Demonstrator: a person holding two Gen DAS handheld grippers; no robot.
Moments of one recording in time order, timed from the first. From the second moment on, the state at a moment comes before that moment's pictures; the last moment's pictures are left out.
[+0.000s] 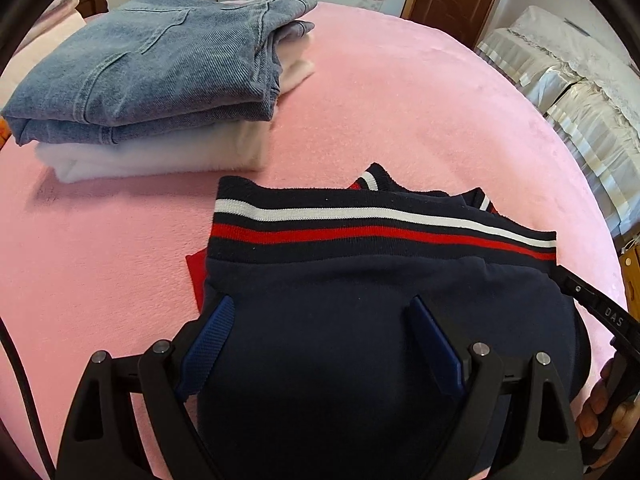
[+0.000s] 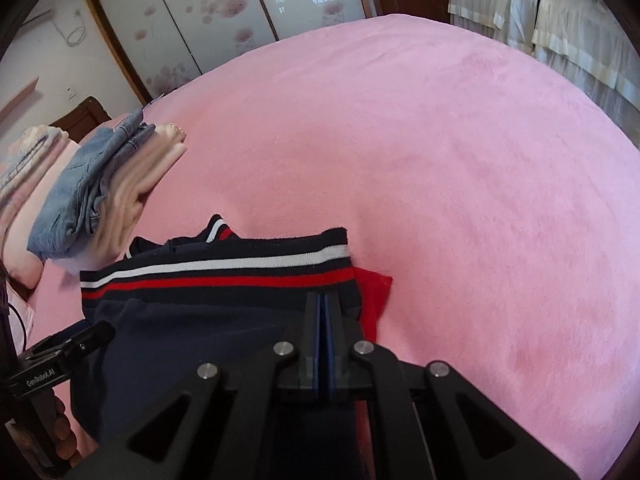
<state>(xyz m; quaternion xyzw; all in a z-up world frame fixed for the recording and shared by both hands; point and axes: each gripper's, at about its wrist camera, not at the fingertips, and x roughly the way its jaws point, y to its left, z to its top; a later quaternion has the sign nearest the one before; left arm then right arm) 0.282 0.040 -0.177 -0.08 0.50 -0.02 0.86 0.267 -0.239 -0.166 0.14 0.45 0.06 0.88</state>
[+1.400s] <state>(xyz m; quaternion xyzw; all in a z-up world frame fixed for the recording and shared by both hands) 0.126 0.045 -0.116 -0.17 0.49 -0.05 0.85 0.102 -0.189 -0.082 0.11 0.38 0.10 0.91</state>
